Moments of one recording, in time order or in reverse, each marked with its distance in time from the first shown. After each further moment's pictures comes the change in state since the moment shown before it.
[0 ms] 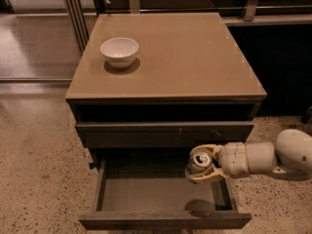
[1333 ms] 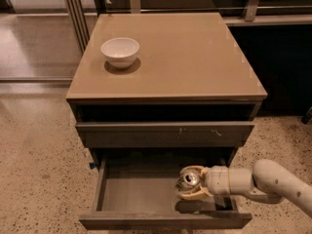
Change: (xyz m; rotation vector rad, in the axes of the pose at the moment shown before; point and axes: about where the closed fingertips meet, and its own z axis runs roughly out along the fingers) arm 0.093 0.027 0.075 -0.002 -0.102 0.087
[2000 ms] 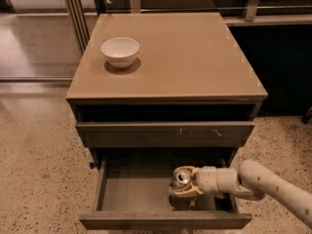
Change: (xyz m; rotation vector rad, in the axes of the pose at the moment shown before) arm 0.046 -0.020 0.040 -0.007 -0.016 0.015
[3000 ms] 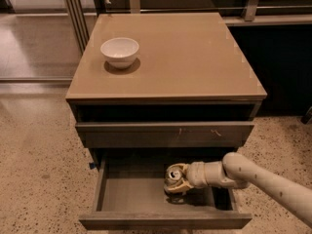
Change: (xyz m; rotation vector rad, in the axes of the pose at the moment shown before) arm 0.042 -0.029 0.045 -0.049 0.078 -0.026
